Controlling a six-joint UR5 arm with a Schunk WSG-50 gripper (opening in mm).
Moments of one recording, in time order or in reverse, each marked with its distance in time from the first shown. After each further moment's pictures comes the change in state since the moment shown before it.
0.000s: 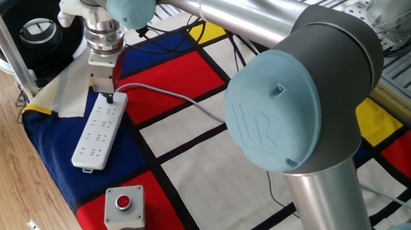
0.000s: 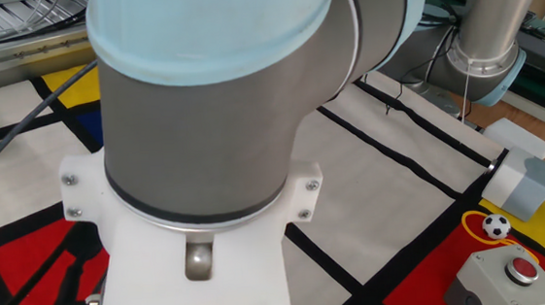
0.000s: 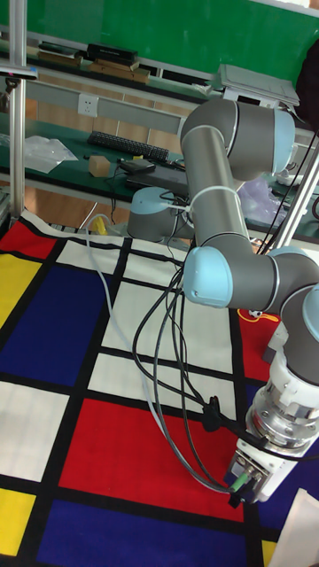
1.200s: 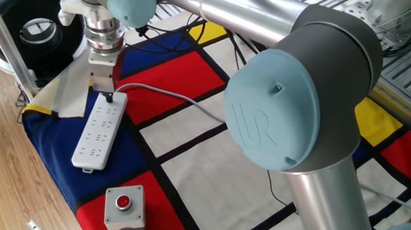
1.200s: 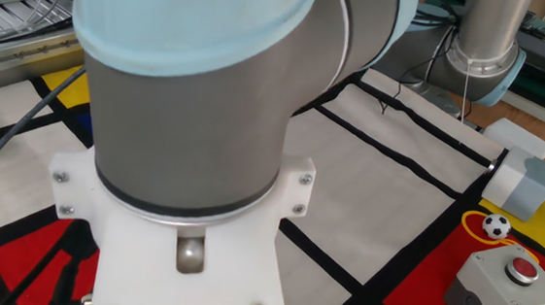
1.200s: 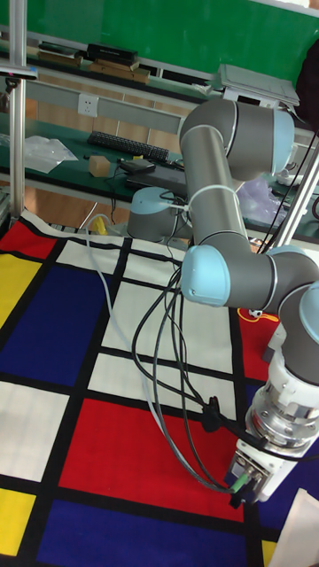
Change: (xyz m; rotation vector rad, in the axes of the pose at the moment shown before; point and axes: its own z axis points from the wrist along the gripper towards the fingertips) arm -0.002 0.002 -0.004 -0.017 -0.016 0.000
